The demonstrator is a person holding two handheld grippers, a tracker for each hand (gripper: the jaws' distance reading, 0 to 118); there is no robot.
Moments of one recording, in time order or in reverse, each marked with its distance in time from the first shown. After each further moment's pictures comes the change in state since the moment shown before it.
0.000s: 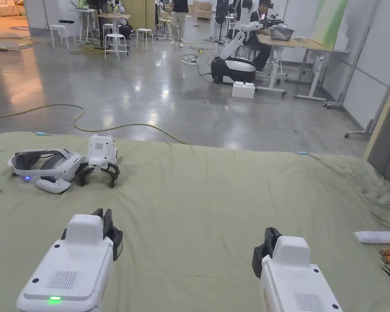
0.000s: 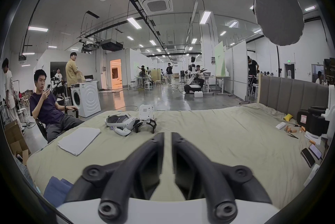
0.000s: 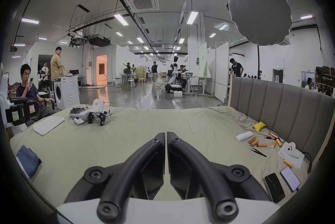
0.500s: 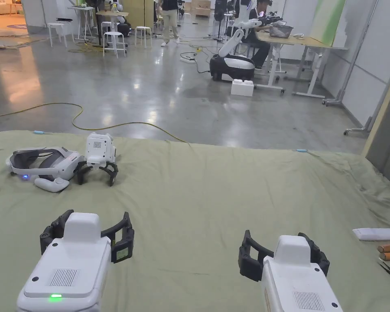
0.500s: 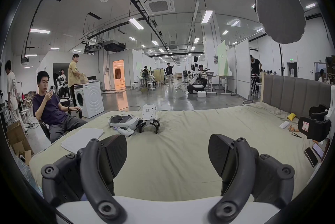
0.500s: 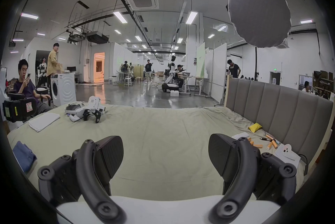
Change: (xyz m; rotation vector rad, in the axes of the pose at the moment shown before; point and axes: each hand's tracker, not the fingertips) left arm 0.004 0.000 -0.003 -0.005 0.036 -0.011; right arm 0.006 -0.003 -0.001 -0.005 -0.032 0.026
